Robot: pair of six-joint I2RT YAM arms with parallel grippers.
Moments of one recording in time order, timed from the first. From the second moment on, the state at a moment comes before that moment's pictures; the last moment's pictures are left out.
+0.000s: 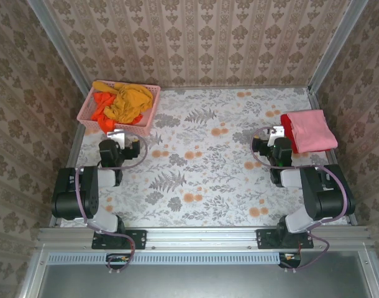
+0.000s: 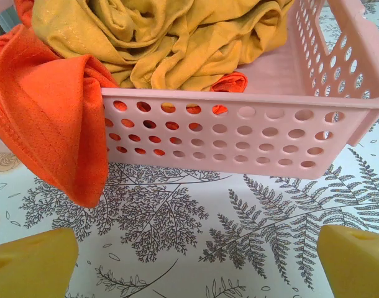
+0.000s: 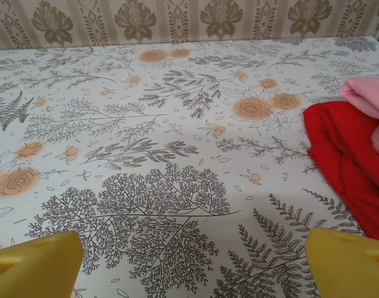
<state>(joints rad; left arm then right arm) 0.00 1.54 0.41 0.73 0.05 0.09 0.02 1.53 0.40 0.78 0.07 0.04</state>
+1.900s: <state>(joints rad) -0.03 1.85 1.46 -0.33 -0.01 -0.15 0.43 1.22 0.69 0.24 -0.05 -0.10</state>
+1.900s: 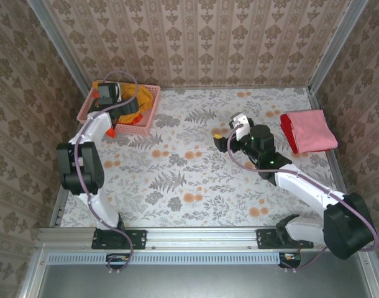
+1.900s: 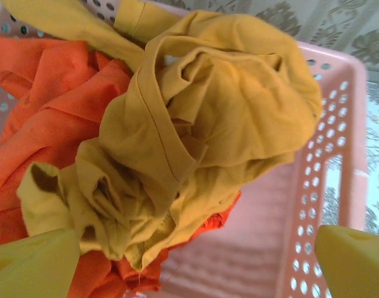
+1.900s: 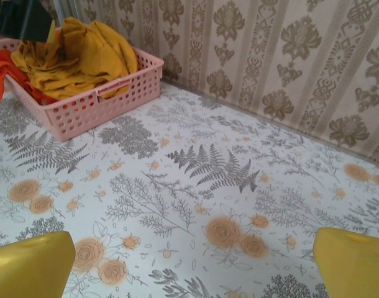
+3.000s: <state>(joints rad) -0.20 1.56 1.70 -0.37 -0.06 -0.05 0.44 1.23 0.69 0.22 -0.07 -0.07</state>
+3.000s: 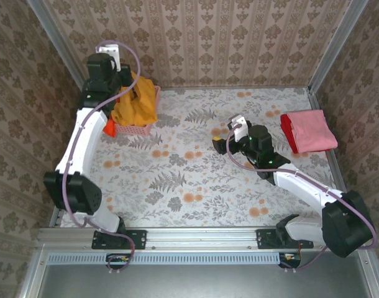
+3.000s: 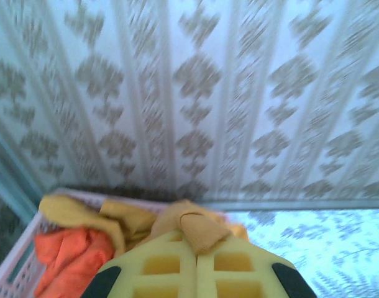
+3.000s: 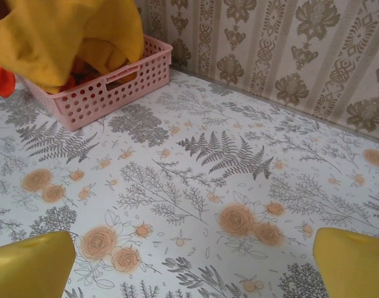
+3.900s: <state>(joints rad) -0.63 1.68 2.01 -0.49 0.18 0.00 0.46 1.21 0.69 0.33 -0.27 0.03</state>
